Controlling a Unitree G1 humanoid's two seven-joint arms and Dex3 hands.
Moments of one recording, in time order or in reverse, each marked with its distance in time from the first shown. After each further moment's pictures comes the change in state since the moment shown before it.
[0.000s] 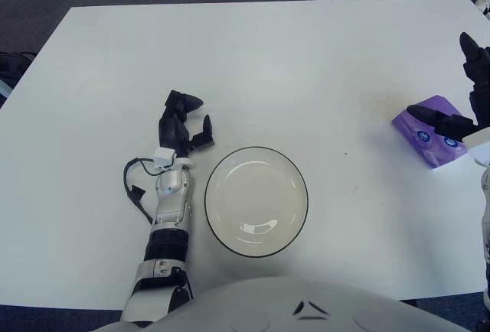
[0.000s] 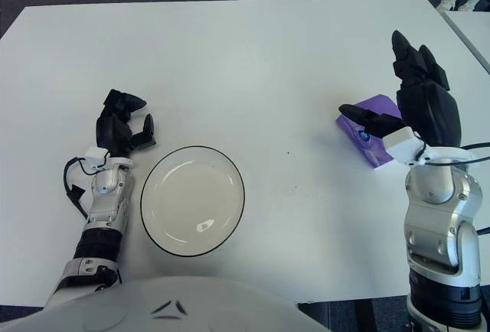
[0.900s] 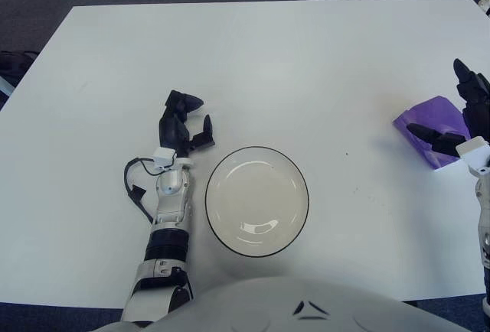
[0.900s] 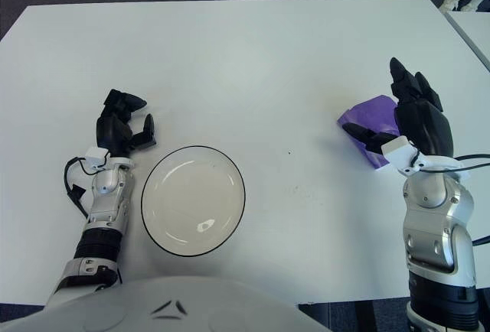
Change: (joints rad) left arm 0.001 0.002 0.000 0.000 -0.001 -0.008 0.000; right arm 0.060 0.013 0.001 0.223 0.002 -0.132 -0.055
